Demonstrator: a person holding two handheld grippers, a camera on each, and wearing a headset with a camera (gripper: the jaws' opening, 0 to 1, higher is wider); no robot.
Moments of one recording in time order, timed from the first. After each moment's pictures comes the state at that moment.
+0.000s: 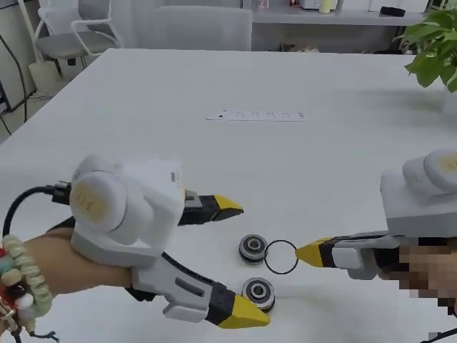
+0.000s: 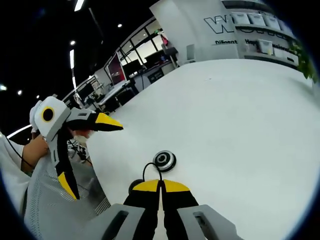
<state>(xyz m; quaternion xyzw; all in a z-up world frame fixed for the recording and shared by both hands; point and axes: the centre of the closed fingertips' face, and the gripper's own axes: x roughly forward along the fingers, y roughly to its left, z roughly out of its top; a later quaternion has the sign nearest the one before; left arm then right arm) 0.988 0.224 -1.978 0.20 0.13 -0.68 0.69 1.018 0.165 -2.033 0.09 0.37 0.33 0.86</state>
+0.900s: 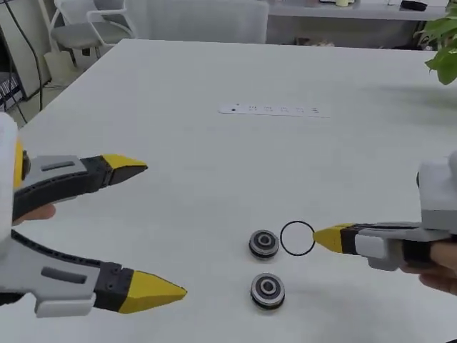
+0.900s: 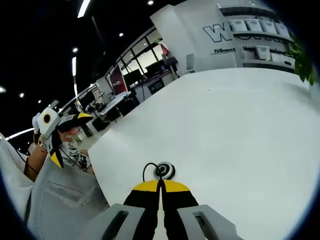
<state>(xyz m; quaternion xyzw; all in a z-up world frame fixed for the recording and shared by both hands) 0.996 0.331 -1.940 0.18 0.12 -0.57 0.79 1.022 0.162 -2.013 0.11 0.33 0.33 0.88</state>
